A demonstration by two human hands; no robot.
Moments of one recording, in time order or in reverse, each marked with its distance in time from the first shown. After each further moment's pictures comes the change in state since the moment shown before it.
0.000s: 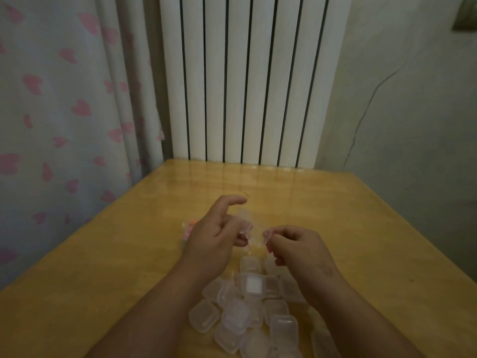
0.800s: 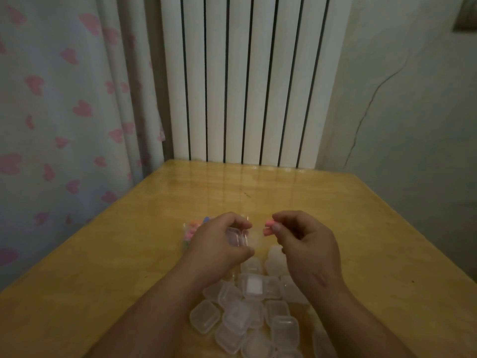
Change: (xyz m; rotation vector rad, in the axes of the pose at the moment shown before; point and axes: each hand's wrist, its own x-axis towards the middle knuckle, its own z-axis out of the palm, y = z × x) left_hand 0.002 -0.005 -0.003 0.349 -0.077 -0.059; right_hand -0.003 0.000 -0.001 -0.094 0.170 -0.337
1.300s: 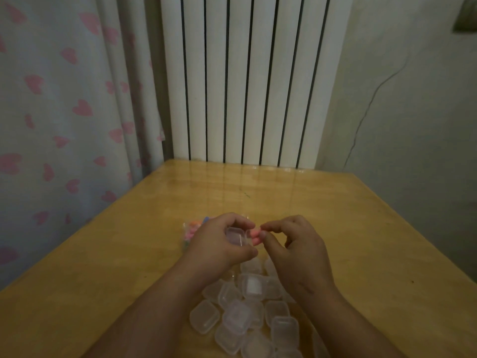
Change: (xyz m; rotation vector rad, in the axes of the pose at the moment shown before) left_hand 0.000 -0.002 0.000 -0.280 -0.088 -0.077; right_hand -0.002 0.006 0.007 -0.359 -0.050 -0.146
